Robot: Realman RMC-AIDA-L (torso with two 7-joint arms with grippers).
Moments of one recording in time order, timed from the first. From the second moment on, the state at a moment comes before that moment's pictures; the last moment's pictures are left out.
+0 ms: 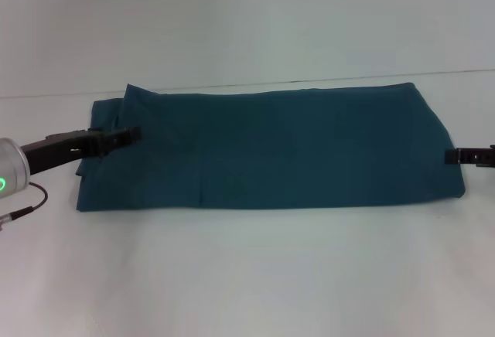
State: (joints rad) left arm -0.62 -2.15 0.60 0.73 2.10 1.03 -1.89; right arm 0.52 1.97 -0.53 -0.83 -2.33 -1.28 2.19
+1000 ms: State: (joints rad) left arm -0.61 -2.15 0.60 0.72 2.10 1.00 -1.87; right arm 0.57 1.99 -0.59 -0.73 -2.42 -1.14 2.22
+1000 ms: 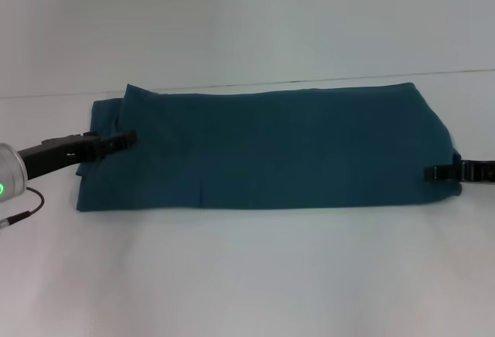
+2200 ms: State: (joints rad) left arm -0.55 -2.14 0.59 0.75 2.20 1.05 -1.91; right arm 0.55 1.99 -0.58 -0.73 -2.39 -1.14 2.19
